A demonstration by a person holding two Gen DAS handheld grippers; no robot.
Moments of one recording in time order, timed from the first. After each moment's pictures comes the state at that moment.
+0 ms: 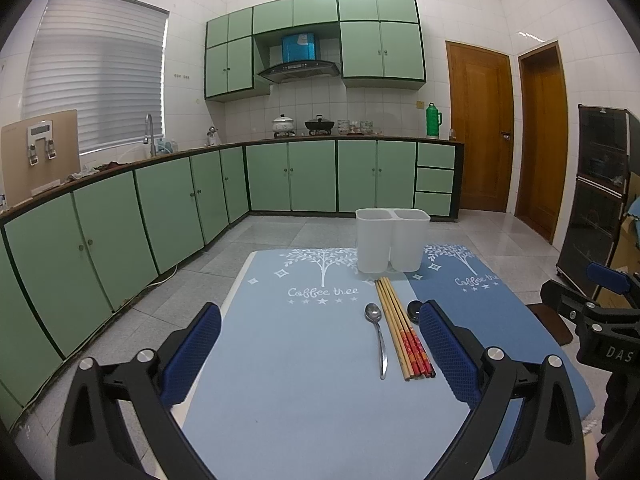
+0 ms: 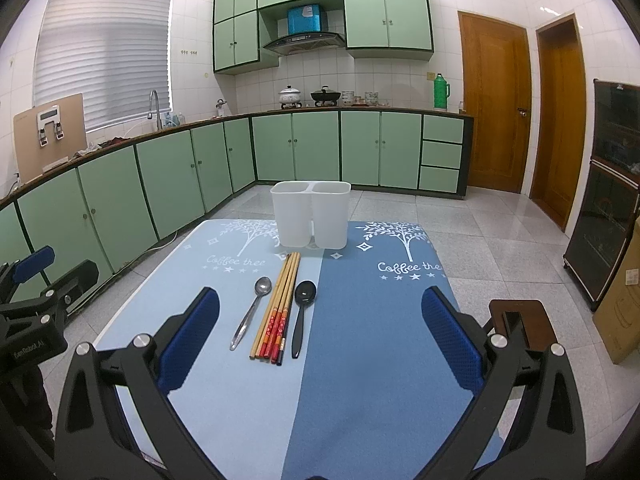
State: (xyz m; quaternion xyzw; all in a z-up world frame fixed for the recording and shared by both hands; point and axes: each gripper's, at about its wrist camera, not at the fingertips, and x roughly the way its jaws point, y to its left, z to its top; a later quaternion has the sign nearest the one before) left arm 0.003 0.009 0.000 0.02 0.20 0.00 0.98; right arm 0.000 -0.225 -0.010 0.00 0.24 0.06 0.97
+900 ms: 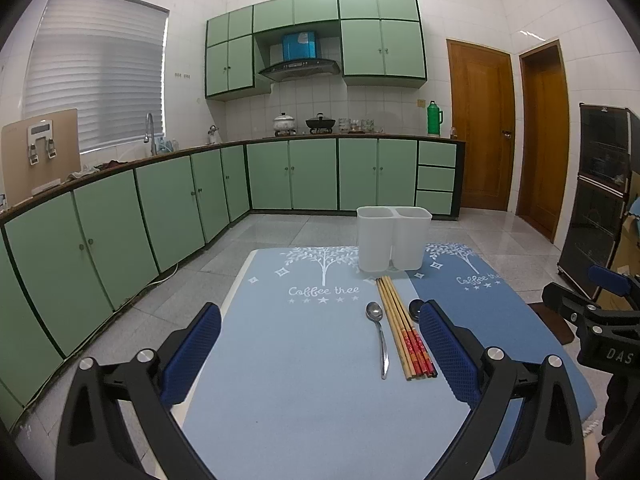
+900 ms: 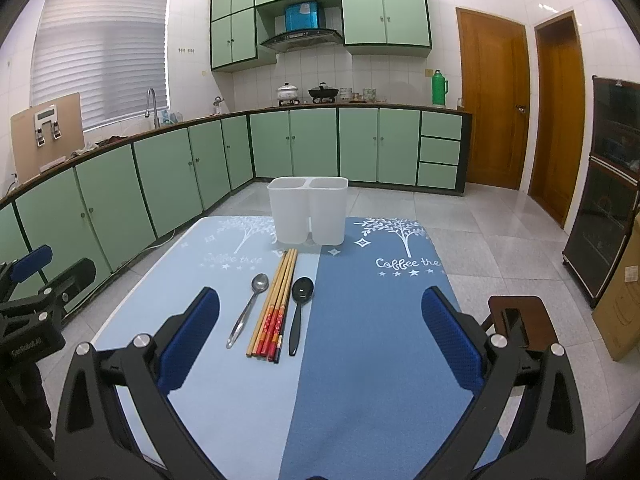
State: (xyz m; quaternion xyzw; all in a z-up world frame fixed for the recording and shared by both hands) left arm 0.004 0.011 0.003 0.02 0.20 0.00 0.98; right arm 0.005 -0.225 -0.020 0.00 0.24 0.06 0.97
